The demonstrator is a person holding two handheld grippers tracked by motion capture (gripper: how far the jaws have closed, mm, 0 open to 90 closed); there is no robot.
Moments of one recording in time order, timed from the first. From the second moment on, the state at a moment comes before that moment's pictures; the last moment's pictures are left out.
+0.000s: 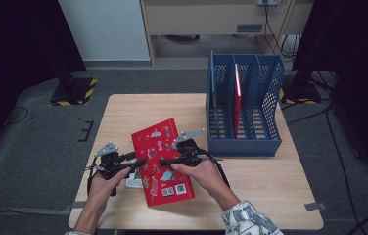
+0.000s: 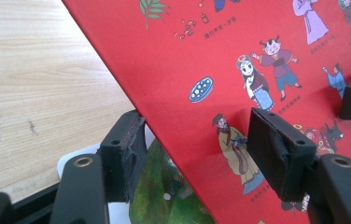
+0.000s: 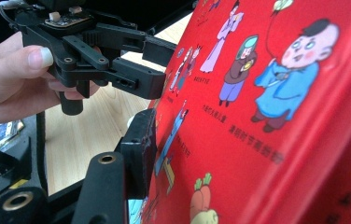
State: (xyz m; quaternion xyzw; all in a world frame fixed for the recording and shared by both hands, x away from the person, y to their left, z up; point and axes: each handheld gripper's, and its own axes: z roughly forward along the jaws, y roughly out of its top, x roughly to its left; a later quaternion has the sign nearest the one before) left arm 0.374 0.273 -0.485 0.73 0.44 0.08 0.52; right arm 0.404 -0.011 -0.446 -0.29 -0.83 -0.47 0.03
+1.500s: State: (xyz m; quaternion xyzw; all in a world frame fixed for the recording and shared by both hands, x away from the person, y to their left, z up) left arm 0.376 0.257 -0.491 0.74 0.40 0.02 0.53; right arm 0.411 -0.032 -0.451 -0.32 -0.82 -0.48 0.03
